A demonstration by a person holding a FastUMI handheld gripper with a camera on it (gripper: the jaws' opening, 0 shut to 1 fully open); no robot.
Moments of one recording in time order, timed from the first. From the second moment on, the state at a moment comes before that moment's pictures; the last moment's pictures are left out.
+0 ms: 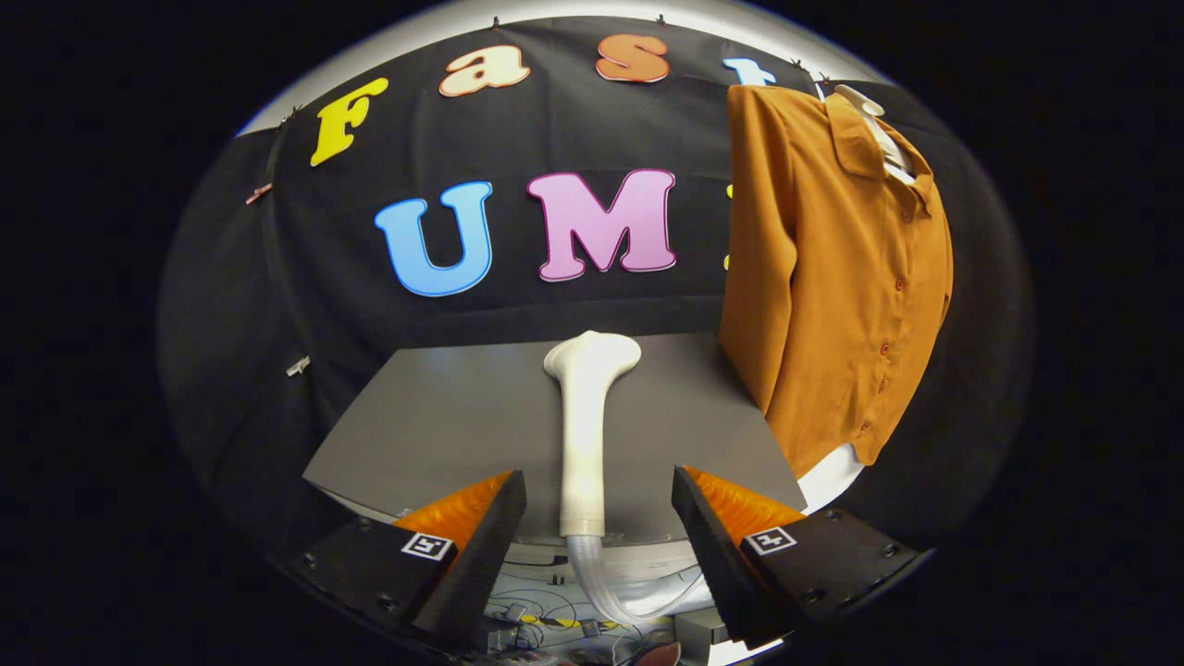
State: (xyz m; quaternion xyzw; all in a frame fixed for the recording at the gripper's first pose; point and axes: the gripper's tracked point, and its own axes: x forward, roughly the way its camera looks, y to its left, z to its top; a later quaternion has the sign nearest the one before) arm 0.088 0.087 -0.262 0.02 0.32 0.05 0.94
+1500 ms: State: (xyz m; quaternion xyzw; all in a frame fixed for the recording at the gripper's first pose) arm 0.062 0.064 -0.185 0.05 0.14 0.07 0.99
